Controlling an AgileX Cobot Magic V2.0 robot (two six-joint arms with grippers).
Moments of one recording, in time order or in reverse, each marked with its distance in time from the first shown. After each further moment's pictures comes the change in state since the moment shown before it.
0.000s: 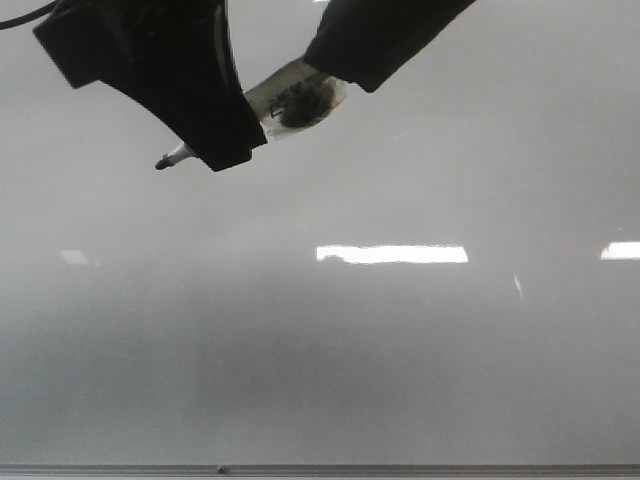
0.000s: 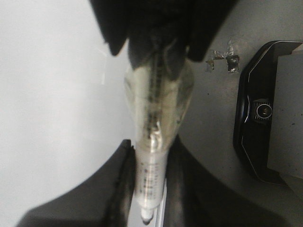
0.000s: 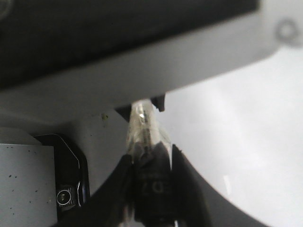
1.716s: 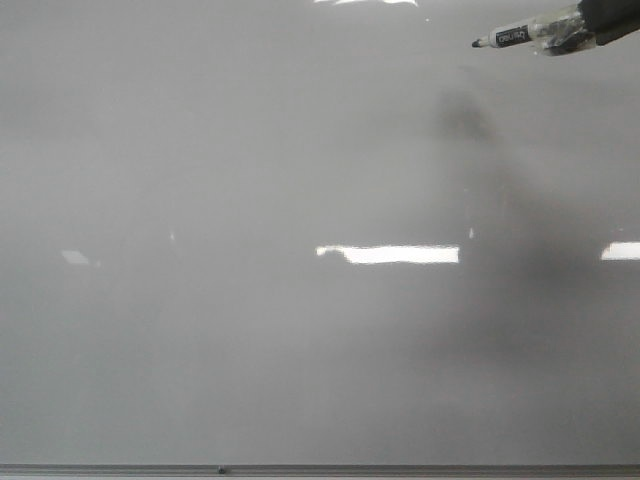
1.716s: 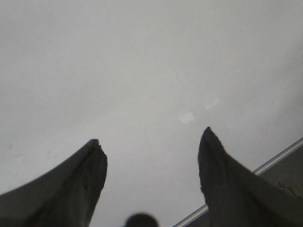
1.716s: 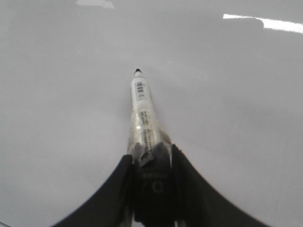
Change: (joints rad) left arm 0.528 -0.472 0.262 -0.071 -0.215 -0.327; right arm -0.296 -0.316 0.405 -0.201 -0.620 0.757
